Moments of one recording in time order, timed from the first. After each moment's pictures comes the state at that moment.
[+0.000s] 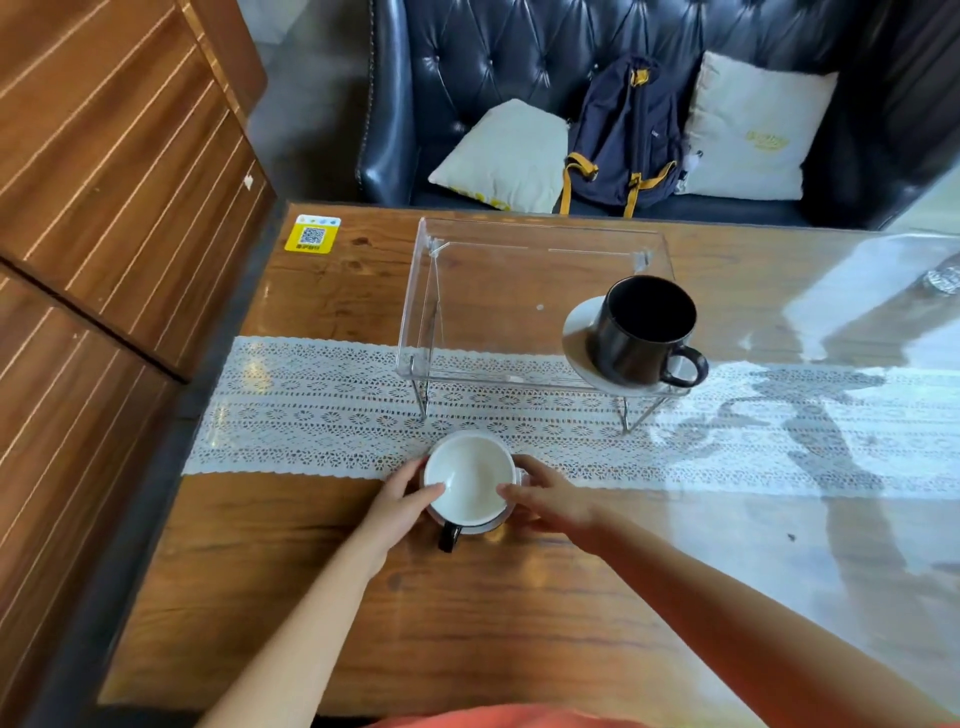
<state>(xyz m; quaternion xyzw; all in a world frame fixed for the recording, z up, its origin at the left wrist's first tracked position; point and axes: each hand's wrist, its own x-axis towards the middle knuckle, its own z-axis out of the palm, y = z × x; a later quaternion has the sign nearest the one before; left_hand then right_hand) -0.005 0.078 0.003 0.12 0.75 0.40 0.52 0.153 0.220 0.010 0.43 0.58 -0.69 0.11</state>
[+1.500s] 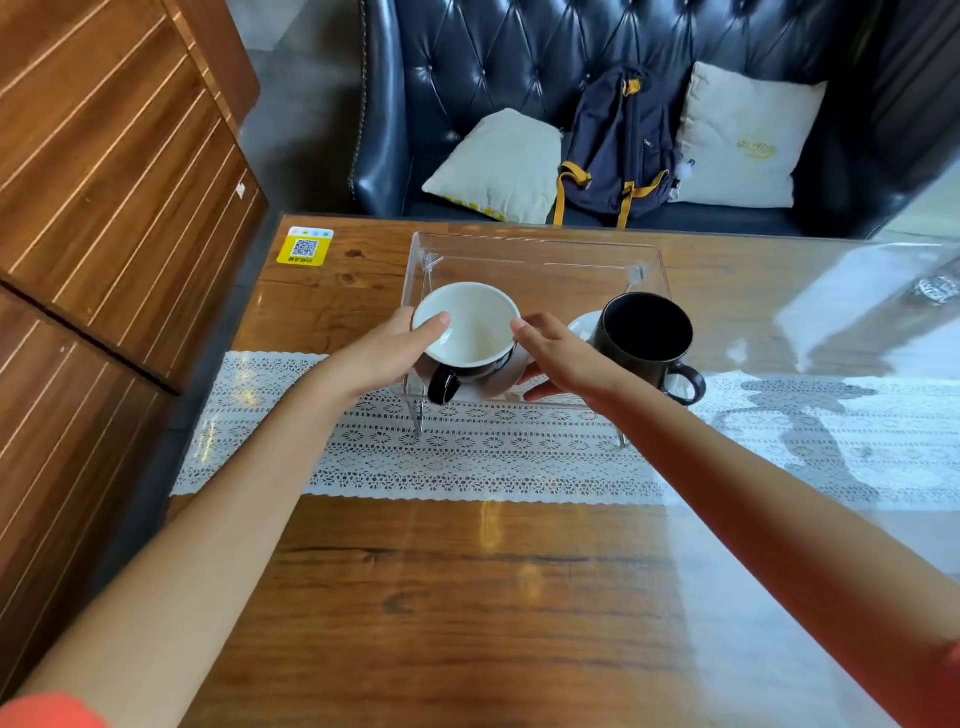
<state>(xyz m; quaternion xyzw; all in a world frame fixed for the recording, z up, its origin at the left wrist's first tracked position) -0.083 0.182 0.142 0.33 0.78 0.28 0.44 0.077 0.309 0.116 0.40 0.71 -0.58 -0.01</state>
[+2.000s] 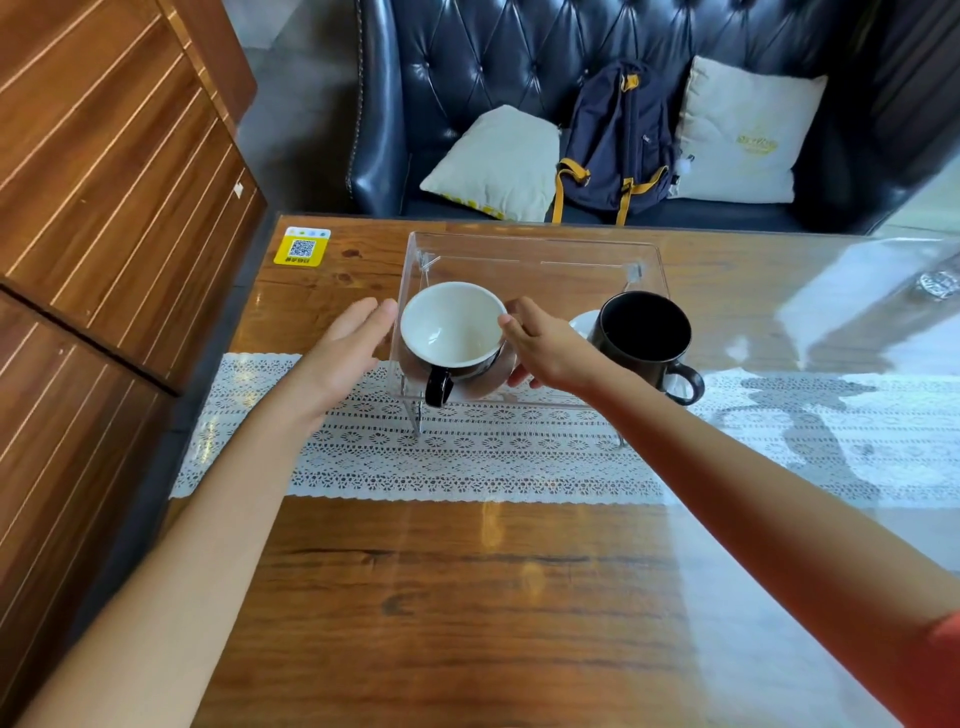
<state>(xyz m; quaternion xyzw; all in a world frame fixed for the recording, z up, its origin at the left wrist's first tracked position) -0.095 0.152 0.134 0.27 0.77 0.42 0.40 0.064 0.311 0.123 0.37 0.83 -0.43 0.00</state>
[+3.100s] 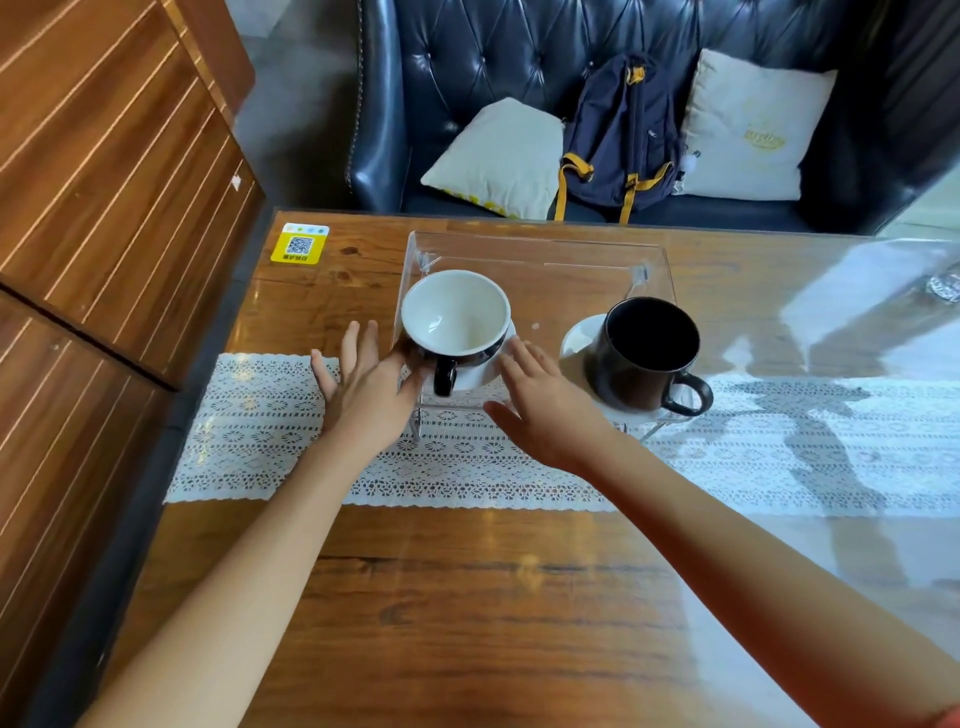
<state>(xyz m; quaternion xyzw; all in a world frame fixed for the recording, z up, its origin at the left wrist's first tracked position) -0.081 0.166 0.067 0.42 0.89 0.12 0.13 0.086 0.279 0.094 0.28 0.94 -0.21 0.06</state>
